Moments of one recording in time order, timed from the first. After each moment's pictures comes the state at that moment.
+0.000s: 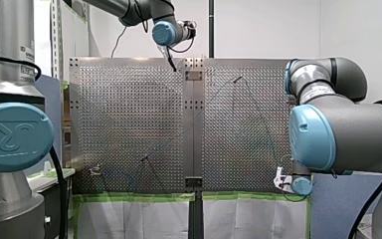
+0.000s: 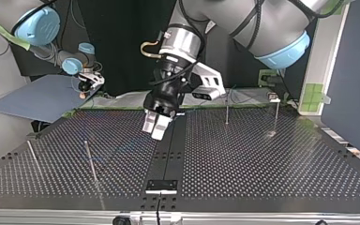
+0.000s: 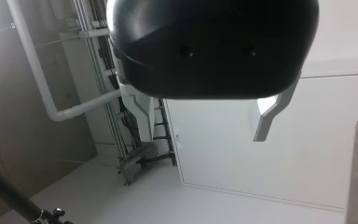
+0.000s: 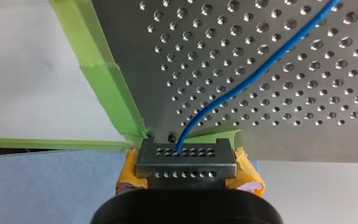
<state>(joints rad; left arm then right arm) -0.66 -1.57 -1.60 -2.67 -1.84 -1.87 1.60 -0.42 1.47 -0.79 1.56 1.71</state>
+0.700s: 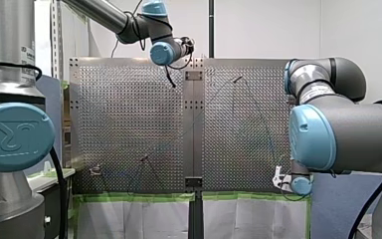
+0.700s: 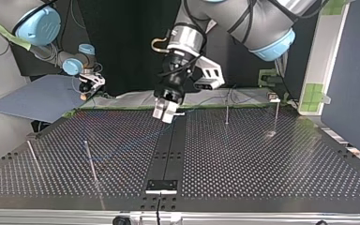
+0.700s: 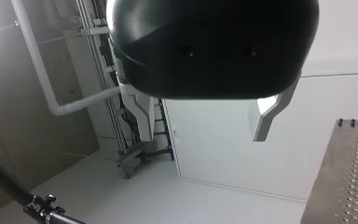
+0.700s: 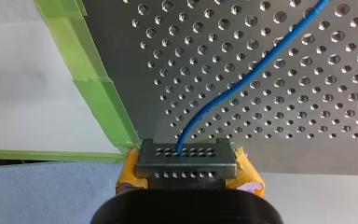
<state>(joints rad) -0.65 -1.57 -1.77 -2.49 -1.85 -1.90 1.60 -0.42 1.47 -0.80 1.54 1.70</state>
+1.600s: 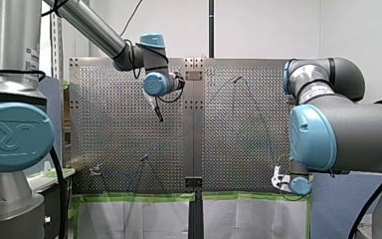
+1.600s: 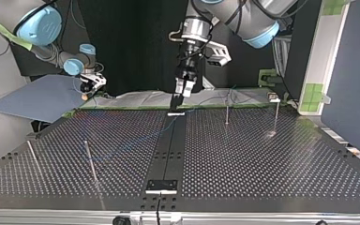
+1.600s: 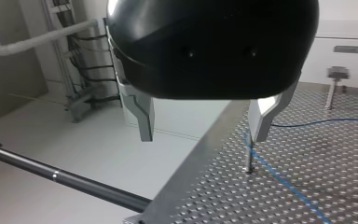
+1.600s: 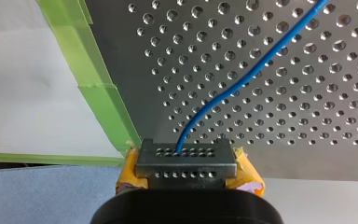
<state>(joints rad) -0.65 -1.62 -2.01 -2.42 -1.97 -1.90 1.61 -0.42 1.47 -0.79 1.54 1.70</state>
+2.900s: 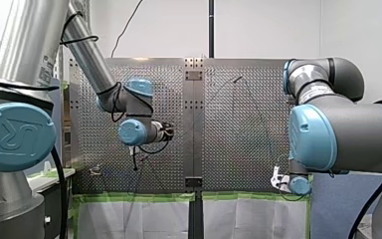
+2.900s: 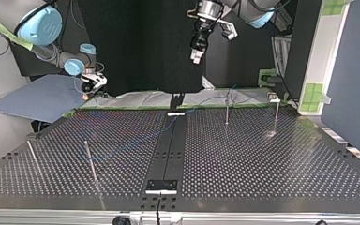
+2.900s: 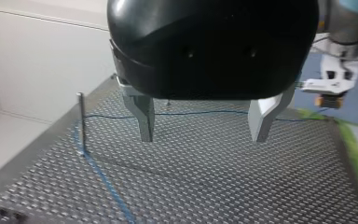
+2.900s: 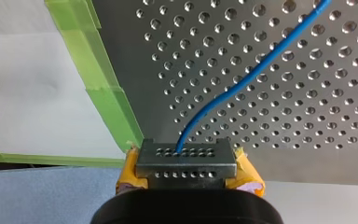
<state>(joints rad) -0.64 -1.79 -2.34 -2.20 -1.91 -1.80 1.62 -0.42 1.47 -0.78 1.54 1.70</state>
